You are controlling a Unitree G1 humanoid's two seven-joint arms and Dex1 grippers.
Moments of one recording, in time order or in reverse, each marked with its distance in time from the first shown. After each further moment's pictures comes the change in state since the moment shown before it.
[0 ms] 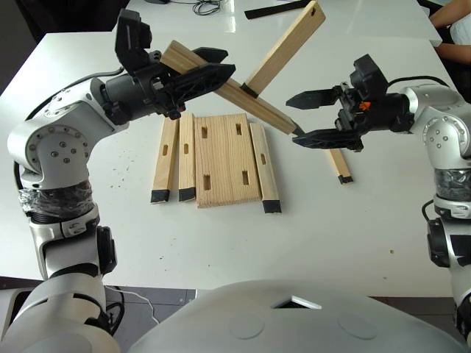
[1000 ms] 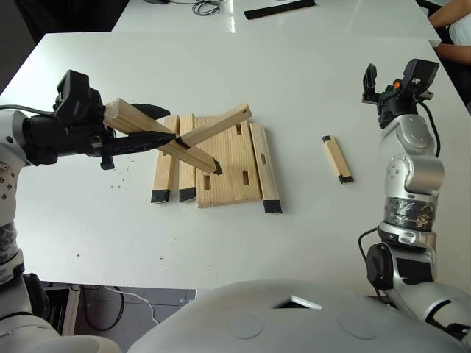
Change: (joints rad) left arm 0.305 0.359 0.131 -0.063 0.270 -0.236 -0.429; right arm 0.178 0.507 -0.279 0.001 -0.506 -0.304 -1.481
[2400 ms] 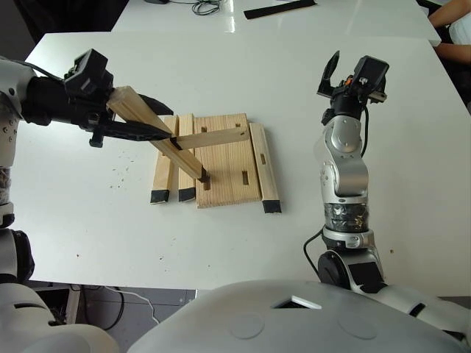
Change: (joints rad) left arm -0.361 0.123 -0.378 0.349 0.097 -0.135 -0.299; right arm 0.008 0.297 0.166 -0.014 -0.237 -0.187 -0.271
